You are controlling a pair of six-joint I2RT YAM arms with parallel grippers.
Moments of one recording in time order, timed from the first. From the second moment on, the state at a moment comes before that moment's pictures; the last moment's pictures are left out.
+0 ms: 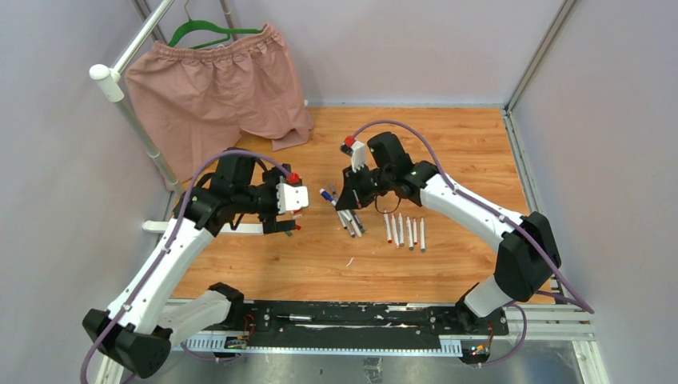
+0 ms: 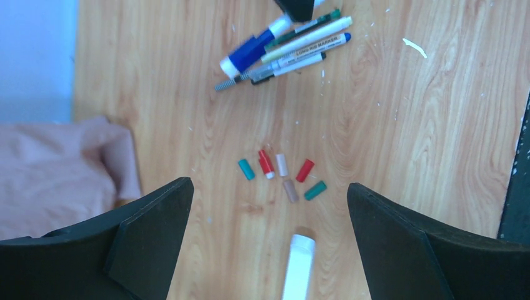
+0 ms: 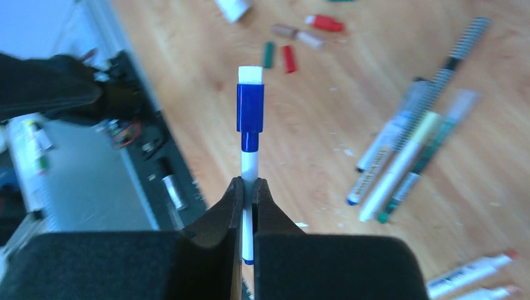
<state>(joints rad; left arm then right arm) -0.40 1.03 1.08 -0.85 0.51 0.94 0.70 1.52 1.22 -0.40 -0.49 0.20</state>
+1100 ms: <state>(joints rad) -0.73 0.94 1.00 -0.90 0.26 1.38 0.77 1.68 1.38 -0.43 -1.06 0.37</state>
